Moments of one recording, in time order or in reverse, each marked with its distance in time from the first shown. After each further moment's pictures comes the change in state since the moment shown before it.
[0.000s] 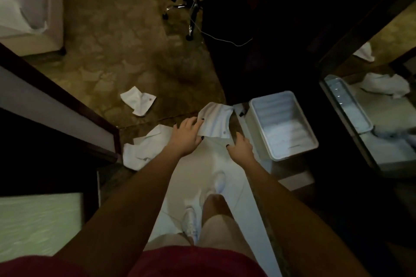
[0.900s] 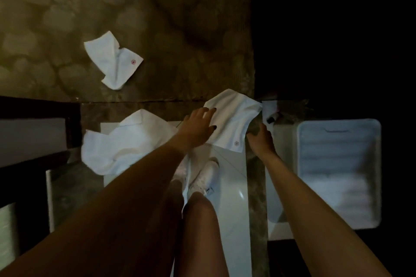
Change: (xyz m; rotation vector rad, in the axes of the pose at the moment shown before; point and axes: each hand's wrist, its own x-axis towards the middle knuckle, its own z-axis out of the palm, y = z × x) left_hand 0.440 -0.142 0.167 -0.278 -0.271 -0.195; right_hand 0.534 -0.002 0.071 -0.026 -0.160 0.129
